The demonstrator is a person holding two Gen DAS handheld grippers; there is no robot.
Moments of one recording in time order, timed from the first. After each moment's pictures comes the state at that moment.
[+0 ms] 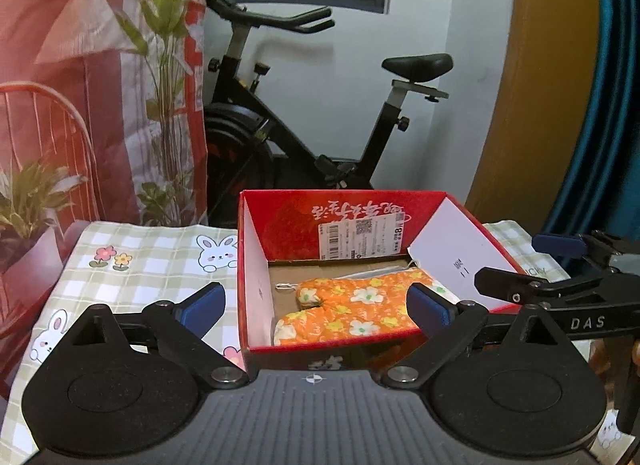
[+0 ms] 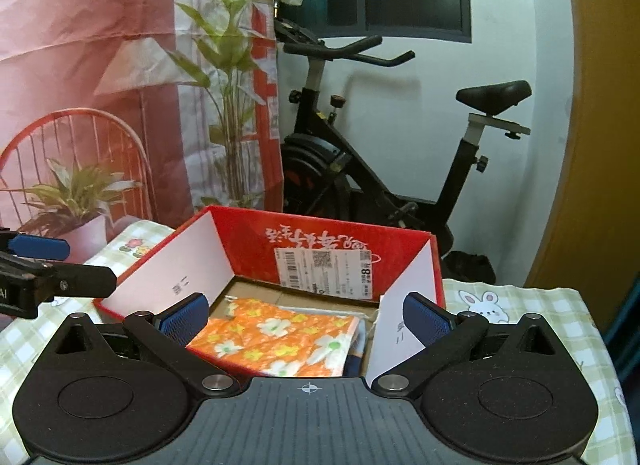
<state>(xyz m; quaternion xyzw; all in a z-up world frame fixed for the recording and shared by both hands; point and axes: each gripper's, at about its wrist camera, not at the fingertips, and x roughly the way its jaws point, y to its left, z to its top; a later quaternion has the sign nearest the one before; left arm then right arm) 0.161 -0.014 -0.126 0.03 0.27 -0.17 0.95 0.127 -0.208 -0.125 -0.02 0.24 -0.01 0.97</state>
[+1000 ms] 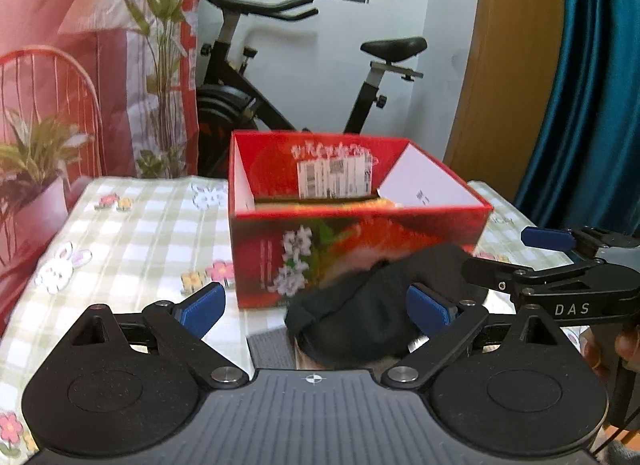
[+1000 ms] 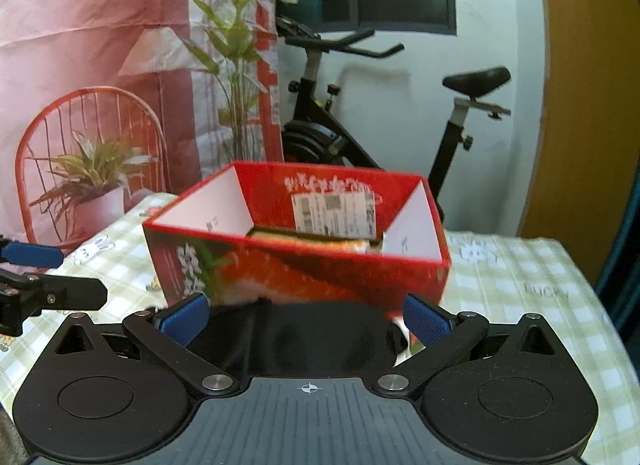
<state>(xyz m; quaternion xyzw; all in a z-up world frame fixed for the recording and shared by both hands) 0.069 0.004 -0.165 0.02 0.29 -0.19 0.94 0.025 -0.174 -0.169 -0.01 0.25 -0.03 0.97</state>
